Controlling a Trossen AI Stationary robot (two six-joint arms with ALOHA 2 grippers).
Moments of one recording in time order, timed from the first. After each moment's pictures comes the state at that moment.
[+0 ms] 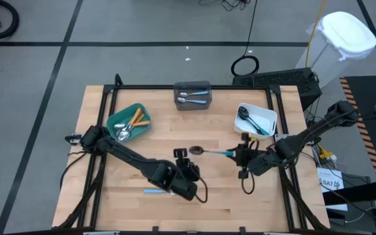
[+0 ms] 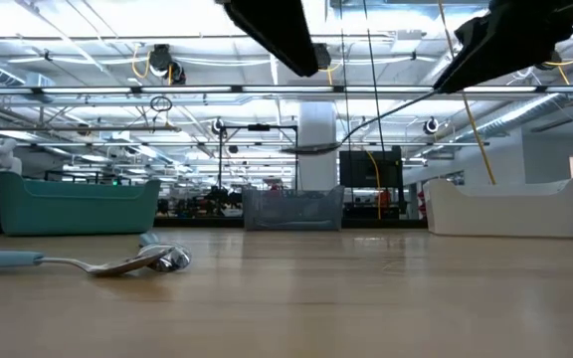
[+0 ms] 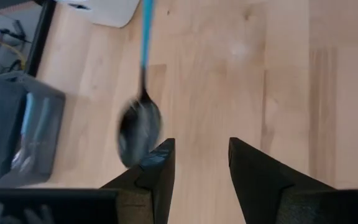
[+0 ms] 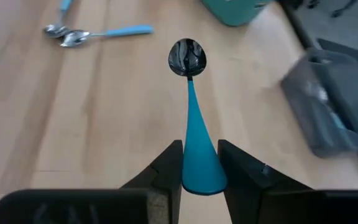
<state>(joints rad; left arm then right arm) -0.44 2.01 1.75 -0.88 -0.61 -0.32 0.52 1.12 0.69 -0.40 0.63 0.21</state>
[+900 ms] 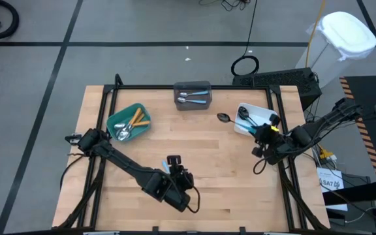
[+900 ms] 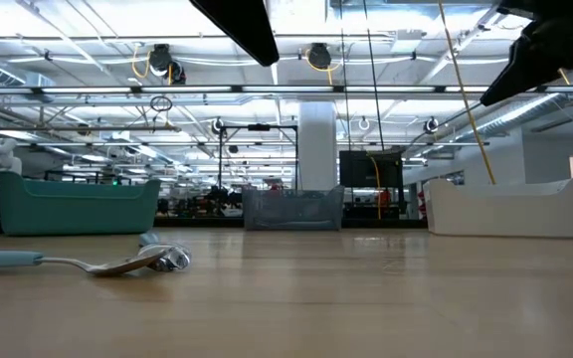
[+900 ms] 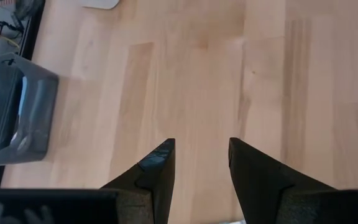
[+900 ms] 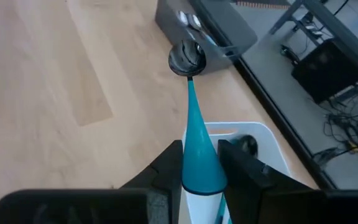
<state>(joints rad) -0.53 2.01 1.75 -0.99 -0.63 -0.44 0.52 0.82 0.69 -1.09 0.92 0.67</state>
